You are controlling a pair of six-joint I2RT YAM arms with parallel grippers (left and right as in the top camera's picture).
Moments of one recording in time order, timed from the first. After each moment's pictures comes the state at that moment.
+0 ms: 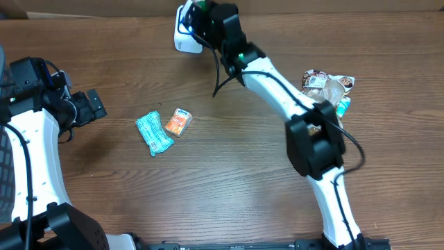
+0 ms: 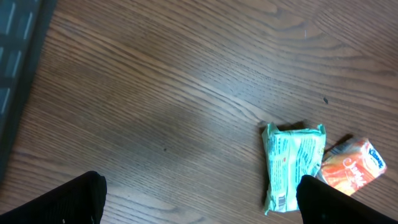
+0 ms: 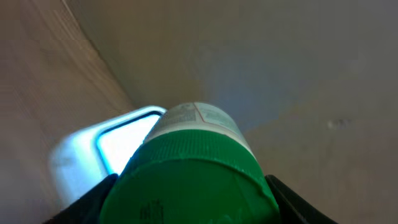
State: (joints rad) left arm 0.39 1.57 1.38 -1.02 0.07 -0.09; right arm 0.52 2.36 2.07 -0.06 0.07 -0.63
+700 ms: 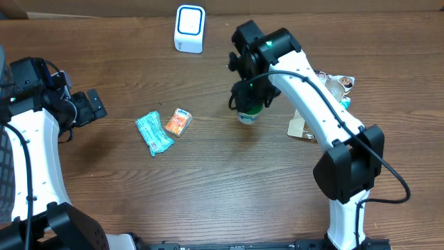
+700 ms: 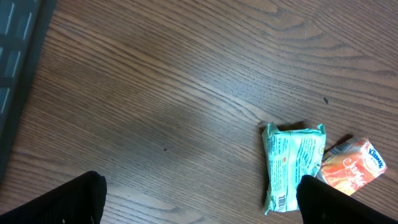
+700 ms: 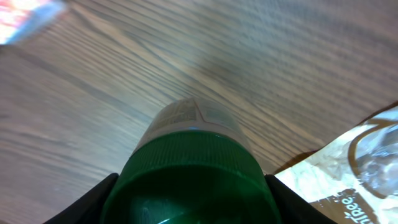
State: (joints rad) left arm 0.39 1.58 1.38 -1.02 0.07 -0.09; right arm 0.47 2.10 2.02 -1.42 -0.06 -0.02
